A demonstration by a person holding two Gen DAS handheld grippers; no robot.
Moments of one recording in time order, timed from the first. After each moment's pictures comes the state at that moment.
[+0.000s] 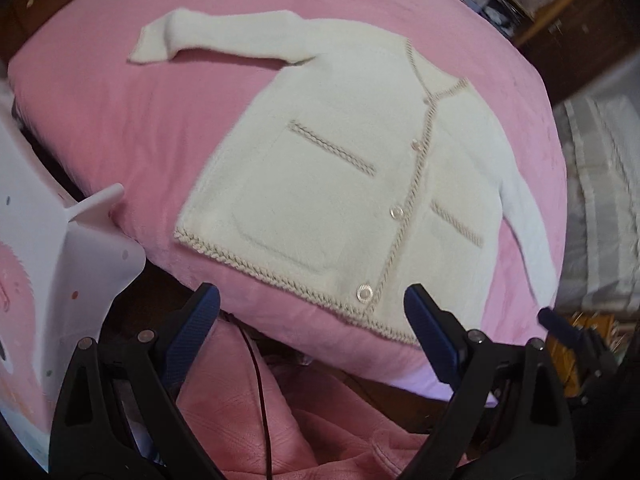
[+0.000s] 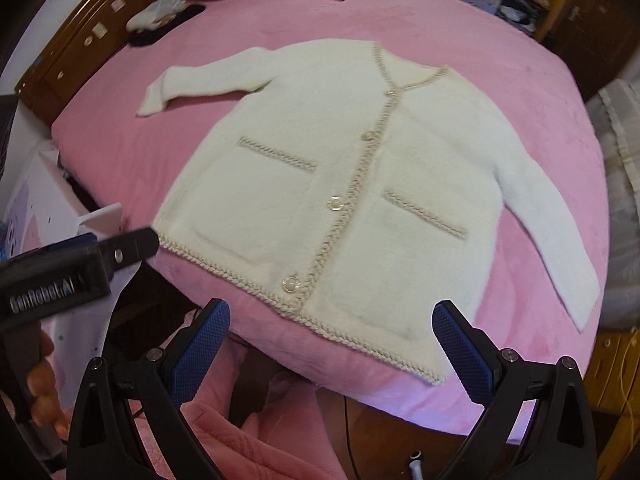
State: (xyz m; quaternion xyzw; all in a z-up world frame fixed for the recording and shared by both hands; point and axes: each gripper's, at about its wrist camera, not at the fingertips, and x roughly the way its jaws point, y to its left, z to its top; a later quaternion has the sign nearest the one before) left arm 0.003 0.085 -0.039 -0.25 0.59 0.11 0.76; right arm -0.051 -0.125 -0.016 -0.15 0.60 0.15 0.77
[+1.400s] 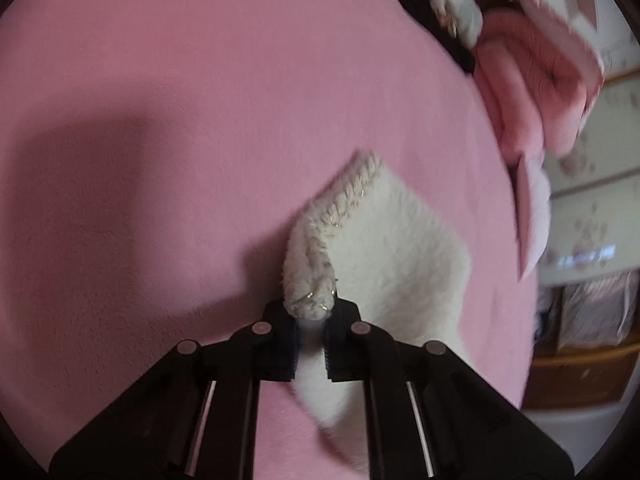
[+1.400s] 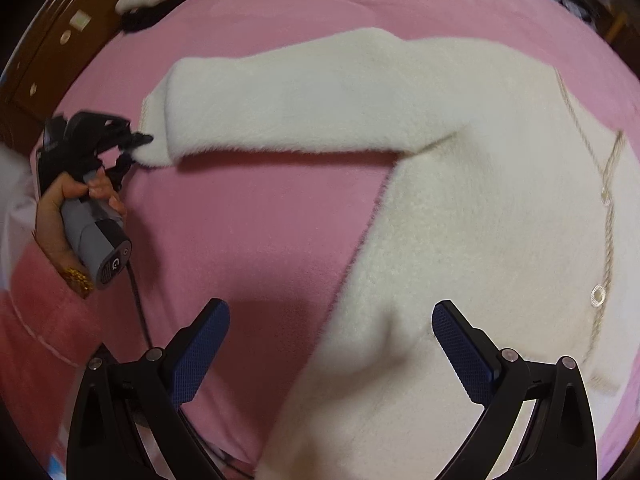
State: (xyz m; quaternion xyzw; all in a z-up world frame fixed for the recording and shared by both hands) left arm 0.191 0.632 -0.299 -0.56 0.30 0.34 0.69; right arm 0.215 0.311 -0.262 -0.10 0.65 0.17 0.74
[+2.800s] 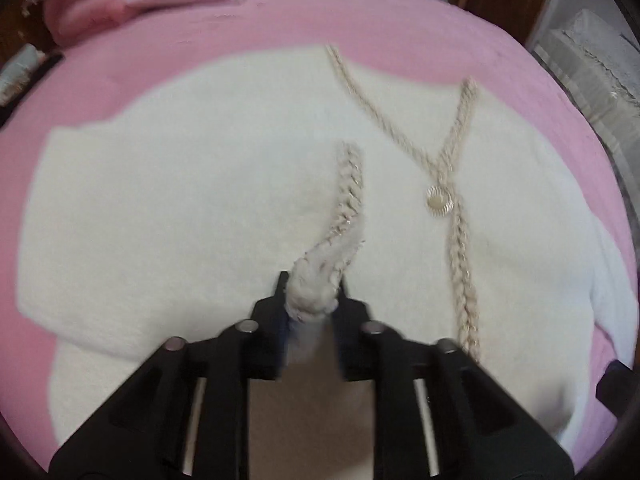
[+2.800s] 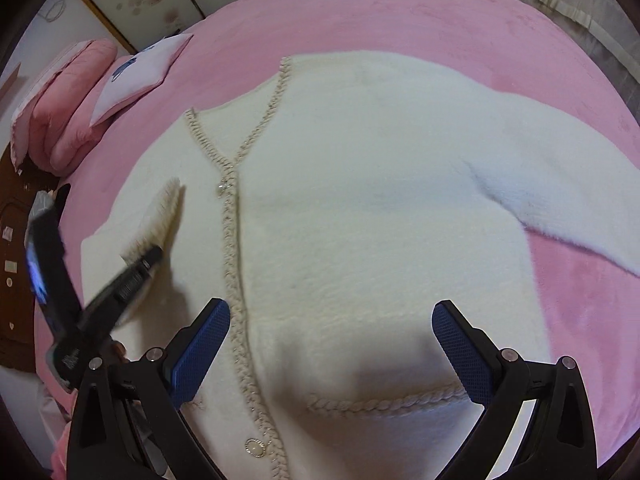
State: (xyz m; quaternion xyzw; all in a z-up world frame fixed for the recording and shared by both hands) left arm 0.435 0.024 -0.213 -0.08 0.54 0.00 0.84; right arm 0.289 -0.045 -0.301 0.14 0.57 -0.04 0.81
